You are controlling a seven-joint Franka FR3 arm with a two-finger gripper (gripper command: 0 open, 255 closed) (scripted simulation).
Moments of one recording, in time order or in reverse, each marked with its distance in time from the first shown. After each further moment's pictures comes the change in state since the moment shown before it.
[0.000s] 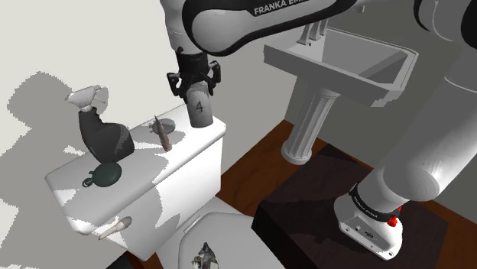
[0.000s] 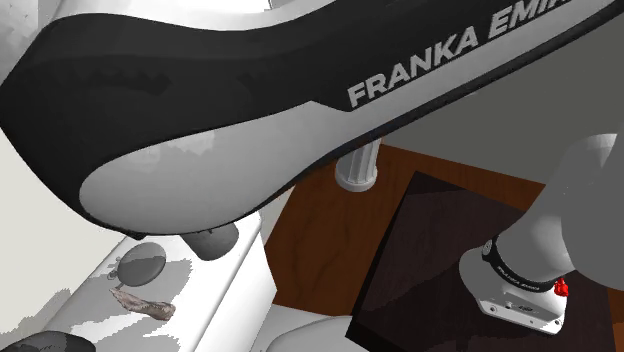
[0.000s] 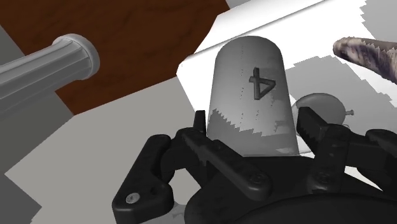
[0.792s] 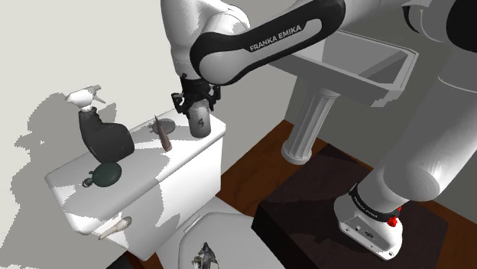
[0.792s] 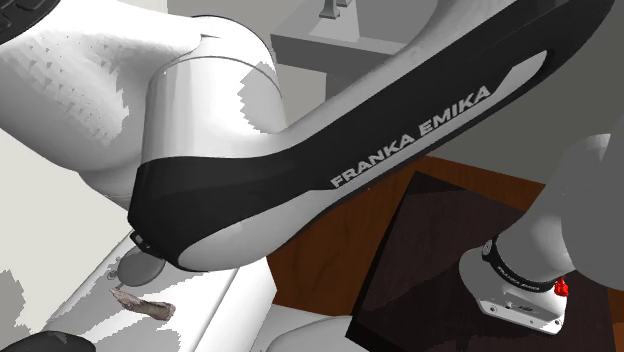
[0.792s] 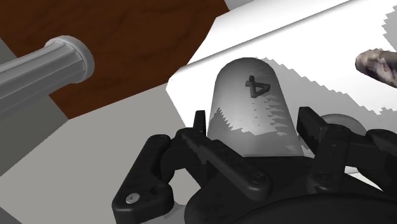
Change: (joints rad) arm 0.003 0.044 -0.010 -0.109 -0.043 0.139 0.045
